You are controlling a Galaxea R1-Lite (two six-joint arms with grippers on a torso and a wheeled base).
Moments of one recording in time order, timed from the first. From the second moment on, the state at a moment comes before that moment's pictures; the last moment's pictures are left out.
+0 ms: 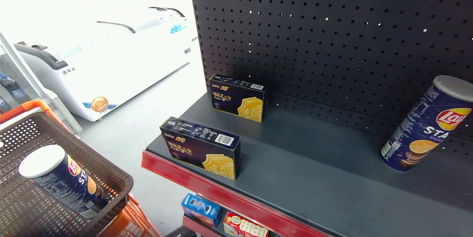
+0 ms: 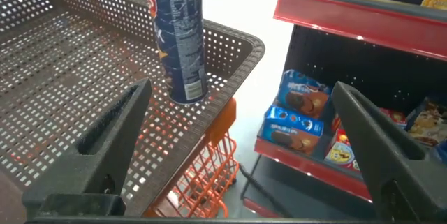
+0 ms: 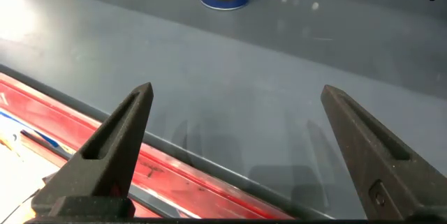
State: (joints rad) left arm 0.00 0.01 0.00 0.00 0.04 -0.01; right arm 0.00 0.00 0.00 0.00 0.02 0.00
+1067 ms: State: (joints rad) left arm 0.00 0.01 0.00 0.00 0.04 -0.02; right arm 0.00 0.00 0.00 0.00 0.02 0.00
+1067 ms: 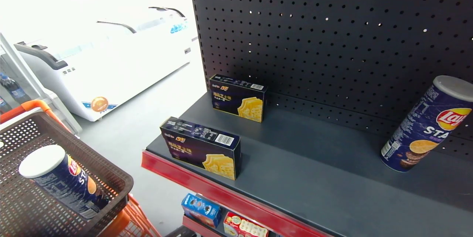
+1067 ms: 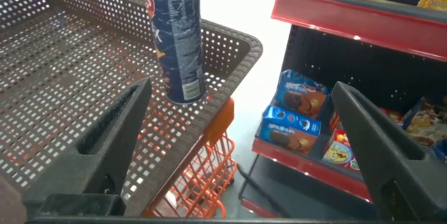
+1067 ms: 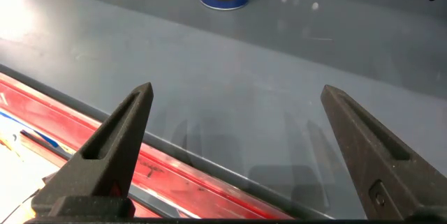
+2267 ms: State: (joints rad) left arm 0.00 0.01 0.00 0.00 0.04 -0.02; right arm 0.00 0.00 0.00 0.00 0.02 0.00
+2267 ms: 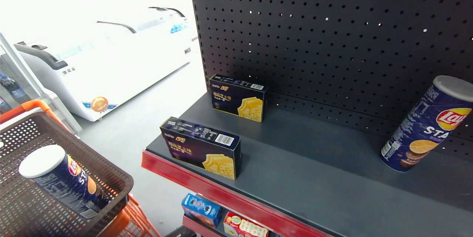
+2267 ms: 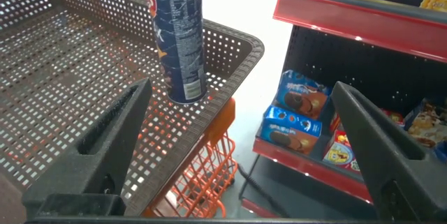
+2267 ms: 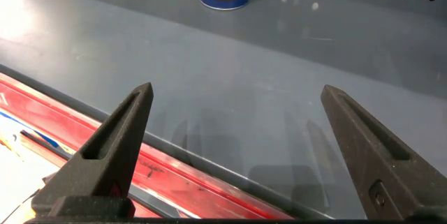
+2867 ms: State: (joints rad) left arm 0.00 0.01 -0.01 0.00 0.04 -0.01; right arm 0.00 0.00 0.00 0.00 0.02 0.00
